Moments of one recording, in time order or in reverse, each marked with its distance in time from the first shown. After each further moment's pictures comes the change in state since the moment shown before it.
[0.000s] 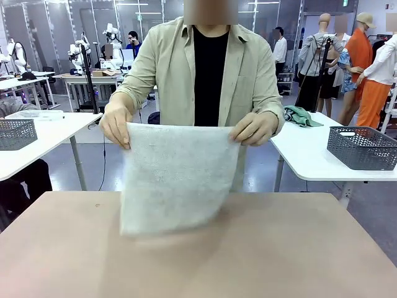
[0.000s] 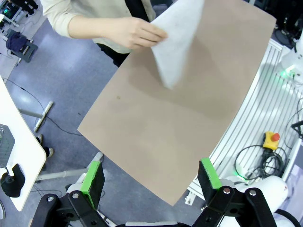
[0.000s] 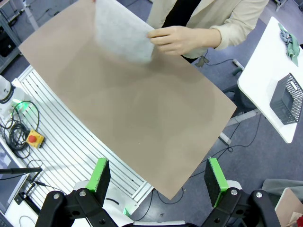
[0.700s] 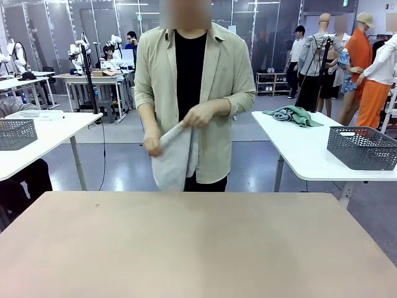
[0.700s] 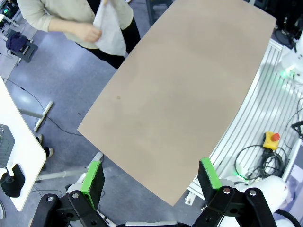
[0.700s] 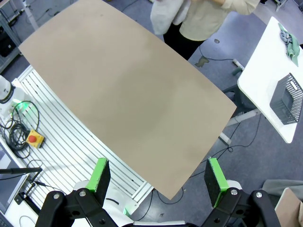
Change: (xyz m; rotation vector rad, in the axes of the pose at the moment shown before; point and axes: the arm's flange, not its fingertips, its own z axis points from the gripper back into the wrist) left arm 0.000 0.000 0.000 0.000 0.000 0.000; right arm 0.000 0.000 0.000 0.000 0.000 0.000
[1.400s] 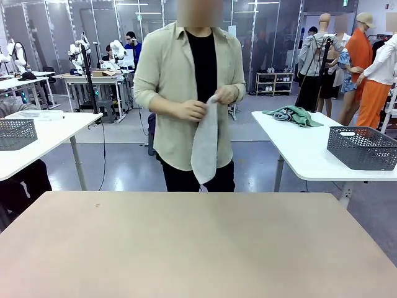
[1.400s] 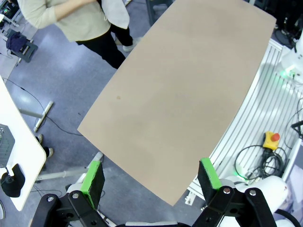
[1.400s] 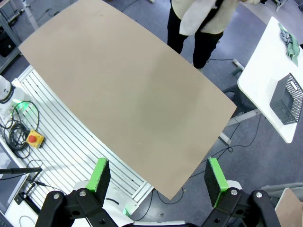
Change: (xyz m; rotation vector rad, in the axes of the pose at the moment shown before) left arm 0.000 0.000 0.000 0.000 0.000 0.000; right arm 0.000 0.000 0.000 0.000 0.000 0.000
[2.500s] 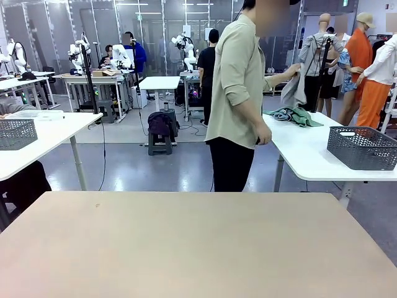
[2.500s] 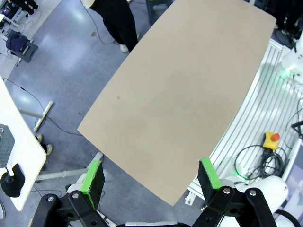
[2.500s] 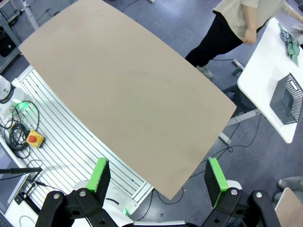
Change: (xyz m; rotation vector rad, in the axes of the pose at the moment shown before) left arm 0.000 0.000 0.000 0.000 0.000 0.000; right arm 0.000 0.000 0.000 0.000 0.000 0.000
